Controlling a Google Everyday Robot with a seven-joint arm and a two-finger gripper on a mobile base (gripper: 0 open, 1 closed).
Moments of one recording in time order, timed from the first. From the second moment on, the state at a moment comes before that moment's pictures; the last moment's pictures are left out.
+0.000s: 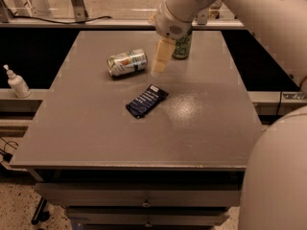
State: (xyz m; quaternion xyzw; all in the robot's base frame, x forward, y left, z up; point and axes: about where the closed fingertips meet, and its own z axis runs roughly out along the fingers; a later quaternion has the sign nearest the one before) arm 0.674 0.003 0.906 -0.72 0.63 0.05 0.27
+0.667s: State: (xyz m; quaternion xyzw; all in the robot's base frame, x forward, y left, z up) arm 0.645 -0.061 0.940 -0.61 0.66 0.14 0.41
